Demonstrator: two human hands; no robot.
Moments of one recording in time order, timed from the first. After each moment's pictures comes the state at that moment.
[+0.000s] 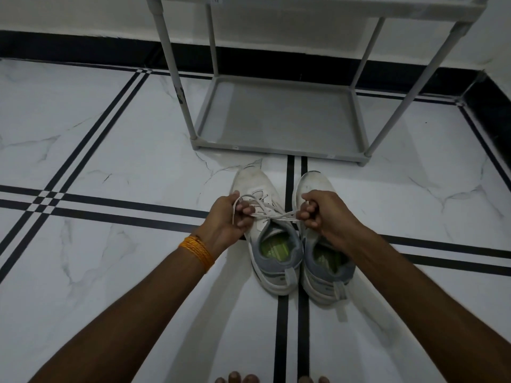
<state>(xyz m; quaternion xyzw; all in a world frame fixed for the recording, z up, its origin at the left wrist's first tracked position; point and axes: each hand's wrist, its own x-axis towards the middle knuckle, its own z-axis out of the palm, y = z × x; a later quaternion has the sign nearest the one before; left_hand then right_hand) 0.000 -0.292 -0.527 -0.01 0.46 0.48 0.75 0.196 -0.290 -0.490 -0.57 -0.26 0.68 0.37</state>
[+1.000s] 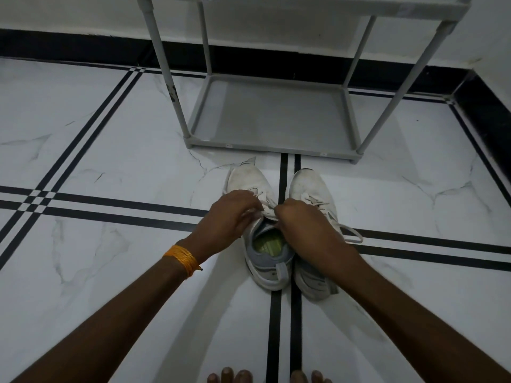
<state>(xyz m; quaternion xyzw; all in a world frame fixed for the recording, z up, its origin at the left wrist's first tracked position) -0.009 -0.314 -0.530 0.82 0.47 0.25 0.19 0.176 -0.322 -0.491 -0.54 -0.84 0.09 0.01</state>
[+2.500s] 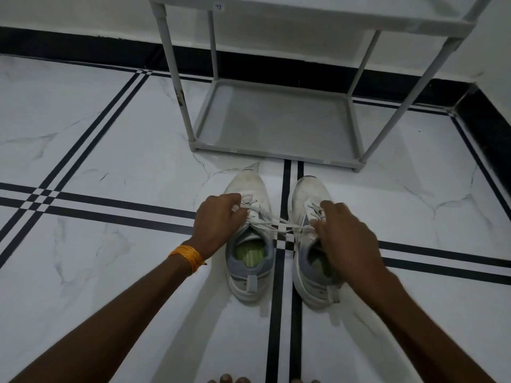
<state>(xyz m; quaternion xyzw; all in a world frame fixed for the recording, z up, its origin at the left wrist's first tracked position) -0.017 -0.306 -0.532 0.69 0.66 0.25 0.16 0.218 -0.343 -0.475 -0.67 -0.73 0.10 0.05</state>
